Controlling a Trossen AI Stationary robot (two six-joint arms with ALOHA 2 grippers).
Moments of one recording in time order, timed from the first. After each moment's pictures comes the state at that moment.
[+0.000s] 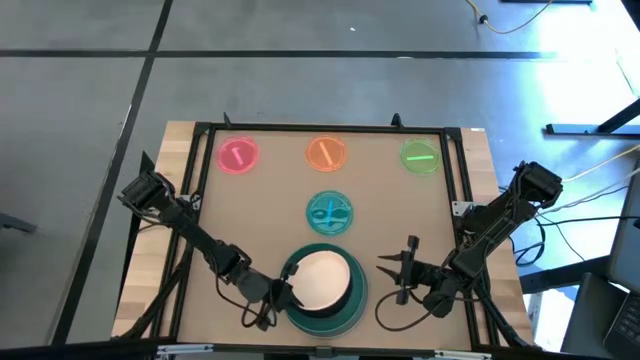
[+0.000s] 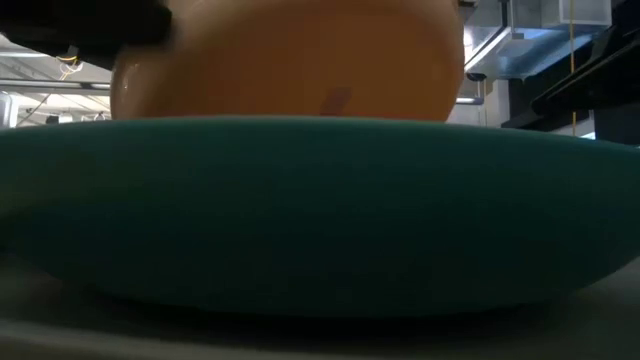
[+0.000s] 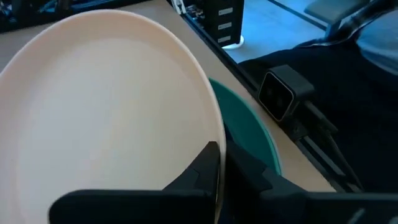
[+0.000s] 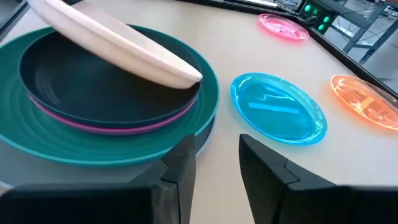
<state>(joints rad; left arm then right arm) -0.63 1.74 0.82 0.43 -0.22 -0.09 0.90 1.46 0.64 -0.05 1.00 0.58</state>
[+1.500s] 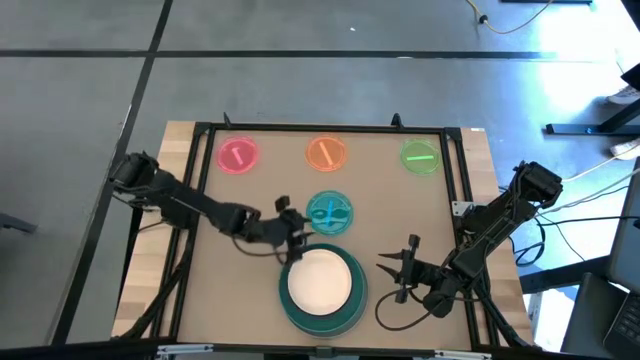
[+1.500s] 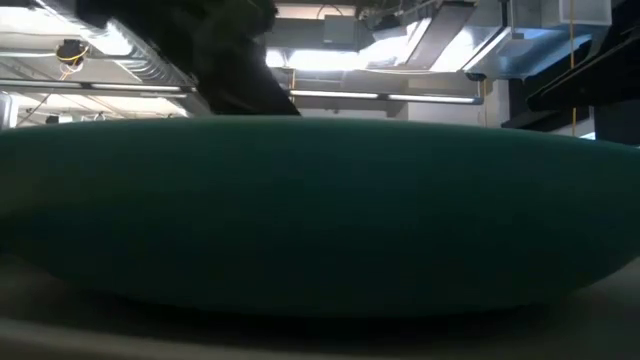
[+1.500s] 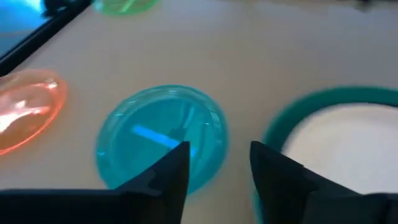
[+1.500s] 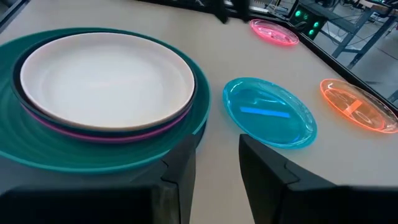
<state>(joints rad) -0.28 1.54 0.82 0.07 -0.51 -0.33 0.90 1.46 0.64 -0.05 1.04 0.58</state>
